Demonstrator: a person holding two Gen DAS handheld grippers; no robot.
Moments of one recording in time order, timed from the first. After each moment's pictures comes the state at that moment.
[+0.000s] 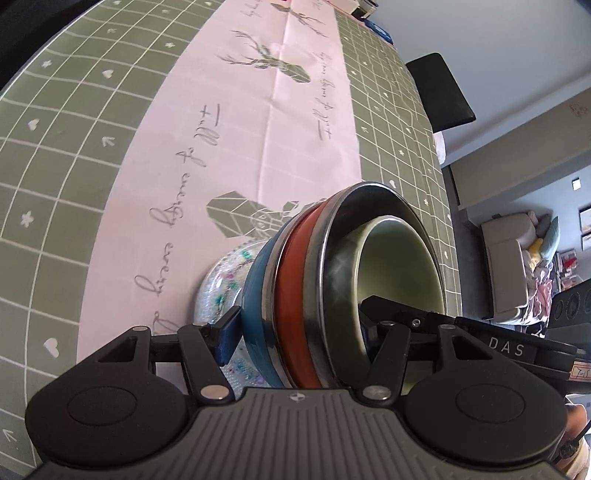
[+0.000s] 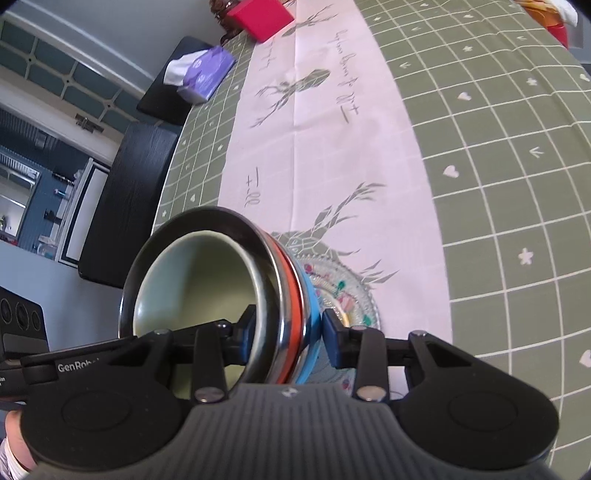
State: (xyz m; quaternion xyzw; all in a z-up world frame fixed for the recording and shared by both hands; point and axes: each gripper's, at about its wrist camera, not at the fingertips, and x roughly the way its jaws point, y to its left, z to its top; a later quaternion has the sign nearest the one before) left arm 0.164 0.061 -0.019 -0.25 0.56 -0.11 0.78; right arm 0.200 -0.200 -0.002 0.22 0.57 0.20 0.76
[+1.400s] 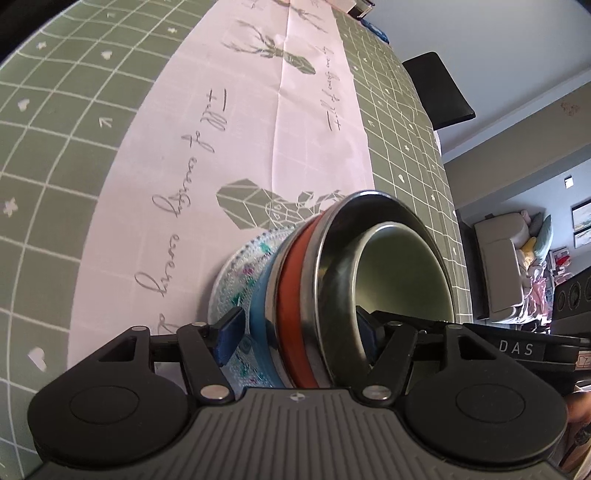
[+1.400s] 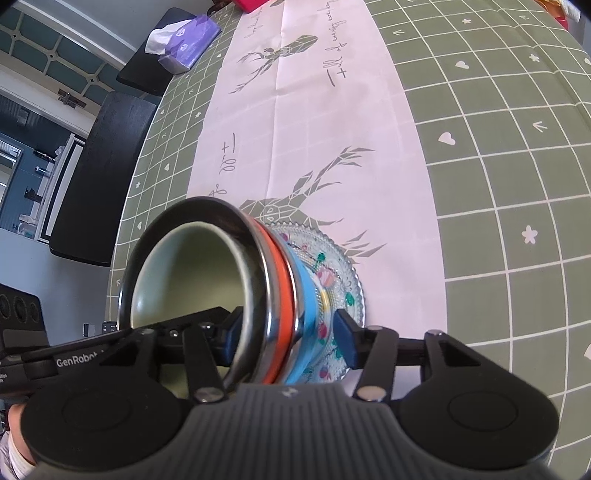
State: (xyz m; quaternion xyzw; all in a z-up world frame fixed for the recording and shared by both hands) left arm 0.158 0.071 -0.050 -0.25 0.54 -0.13 0.79; right arm 0.201 -0.195 -0.028 0.19 0.60 0.19 0.75
